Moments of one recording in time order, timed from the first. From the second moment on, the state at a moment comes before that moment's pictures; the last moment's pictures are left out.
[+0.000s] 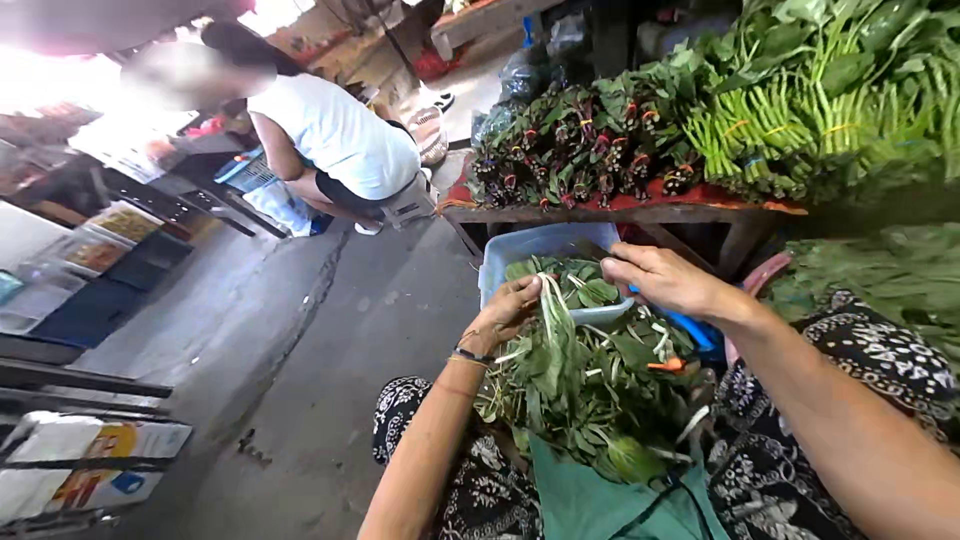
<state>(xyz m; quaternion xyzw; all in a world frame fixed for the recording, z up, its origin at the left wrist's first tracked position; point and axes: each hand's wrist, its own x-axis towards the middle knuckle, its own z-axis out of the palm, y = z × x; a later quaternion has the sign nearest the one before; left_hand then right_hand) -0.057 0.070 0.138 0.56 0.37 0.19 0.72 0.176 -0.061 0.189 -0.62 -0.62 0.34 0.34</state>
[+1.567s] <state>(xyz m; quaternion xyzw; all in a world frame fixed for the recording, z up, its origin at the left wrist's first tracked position) -0.058 0.023 0.142 0.48 0.27 0.21 0.81 0.129 -0.052 0.159 -0.60 -0.56 0.40 0.40</state>
